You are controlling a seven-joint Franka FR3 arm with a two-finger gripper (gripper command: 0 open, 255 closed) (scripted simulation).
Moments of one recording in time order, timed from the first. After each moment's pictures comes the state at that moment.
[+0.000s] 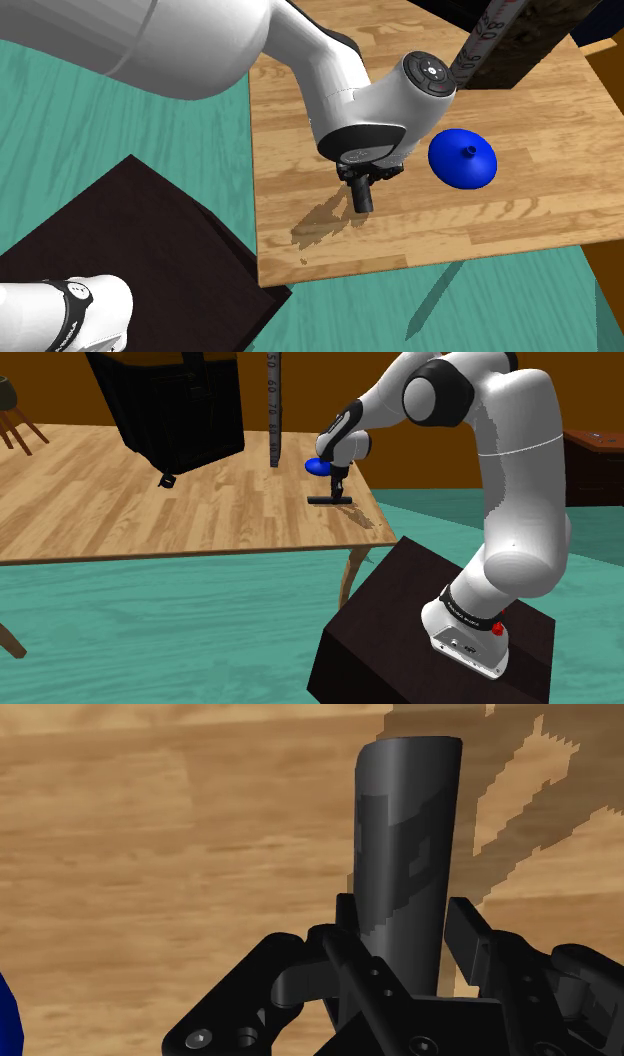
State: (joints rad) arm -0.05 0.63 -0.34 -1.91 0.34 2.41 -1.38
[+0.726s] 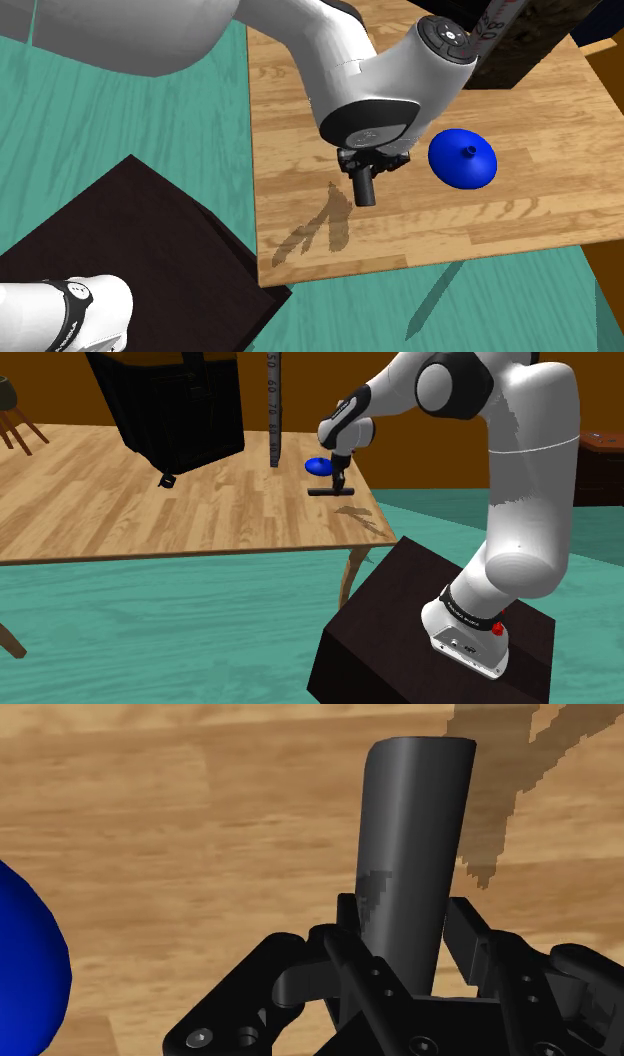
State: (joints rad) arm -0.02 0.54 -0.37 -1.91 0.30 2.32 -1.35
